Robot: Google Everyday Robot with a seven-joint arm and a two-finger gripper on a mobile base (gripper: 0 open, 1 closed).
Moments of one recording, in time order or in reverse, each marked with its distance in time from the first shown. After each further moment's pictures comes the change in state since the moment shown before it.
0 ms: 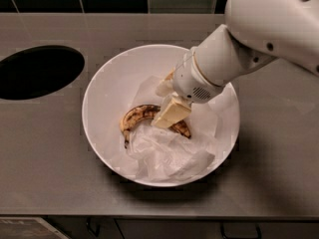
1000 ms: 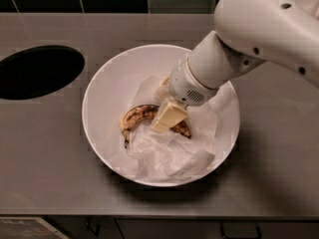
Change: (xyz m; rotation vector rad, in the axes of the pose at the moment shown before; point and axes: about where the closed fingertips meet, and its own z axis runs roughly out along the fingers) arm 0.005 0.002 0.017 -0.037 0.026 0.026
